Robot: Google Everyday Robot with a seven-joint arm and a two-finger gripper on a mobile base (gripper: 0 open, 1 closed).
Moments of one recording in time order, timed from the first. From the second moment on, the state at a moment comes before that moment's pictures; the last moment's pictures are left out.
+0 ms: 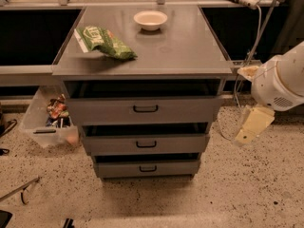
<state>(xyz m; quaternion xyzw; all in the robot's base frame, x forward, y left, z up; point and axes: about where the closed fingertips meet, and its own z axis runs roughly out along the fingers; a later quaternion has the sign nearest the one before) 0.476 -0.214 0.880 -0.60 0.76 -0.02 0.25</state>
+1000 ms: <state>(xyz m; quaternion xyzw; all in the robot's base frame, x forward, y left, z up) 0.496 -0.181 0.825 -0.62 0.73 0.03 0.27</state>
